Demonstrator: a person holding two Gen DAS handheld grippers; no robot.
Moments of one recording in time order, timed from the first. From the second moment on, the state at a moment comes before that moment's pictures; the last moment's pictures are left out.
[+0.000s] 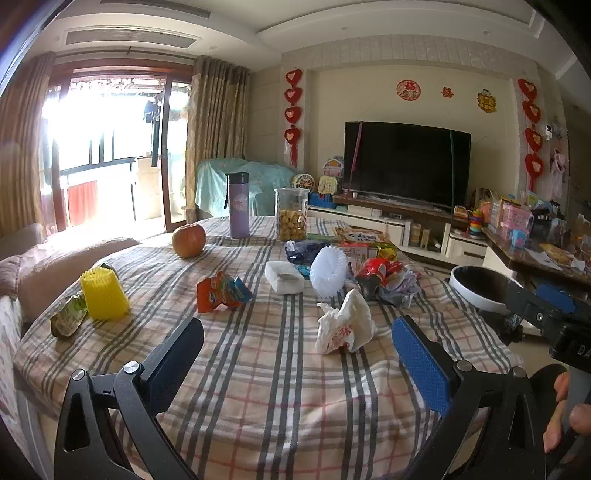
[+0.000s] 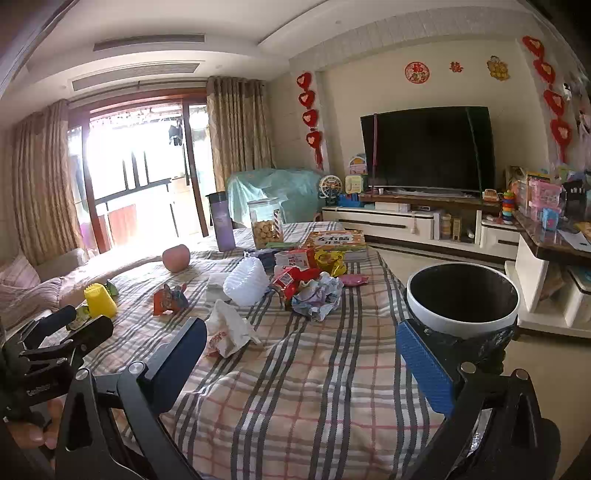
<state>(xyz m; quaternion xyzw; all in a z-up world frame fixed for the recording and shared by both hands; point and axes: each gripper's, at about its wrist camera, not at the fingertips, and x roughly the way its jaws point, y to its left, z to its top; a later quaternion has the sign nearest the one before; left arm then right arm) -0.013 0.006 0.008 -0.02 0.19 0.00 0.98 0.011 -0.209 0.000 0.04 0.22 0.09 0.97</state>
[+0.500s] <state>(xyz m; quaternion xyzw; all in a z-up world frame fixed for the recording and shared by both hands) -0.012 0.007 0.008 -0.02 0.19 0.00 0.98 0.012 -0.208 0.000 0.05 0.22 0.10 0.97</state>
